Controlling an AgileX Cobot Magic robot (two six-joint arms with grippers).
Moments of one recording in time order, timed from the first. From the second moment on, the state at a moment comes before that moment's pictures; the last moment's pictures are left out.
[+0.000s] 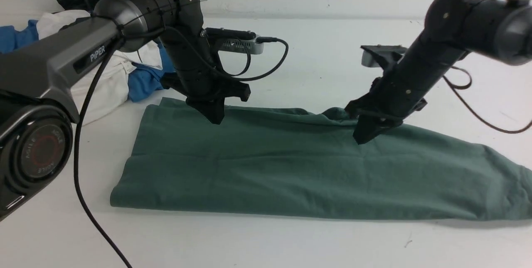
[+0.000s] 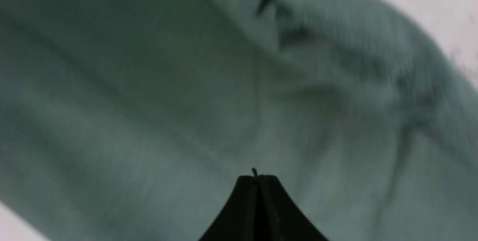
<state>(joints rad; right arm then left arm) 0.23 2.16 -1.76 0.40 1.20 -0.36 -0.30 2.23 -1.99 -0.18 1.23 0.05</state>
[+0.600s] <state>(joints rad) 0.21 2.44 -2.29 0.32 1.20 -0.24 -0.33 2.02 -1.79 -0.14 1.23 -0.01</state>
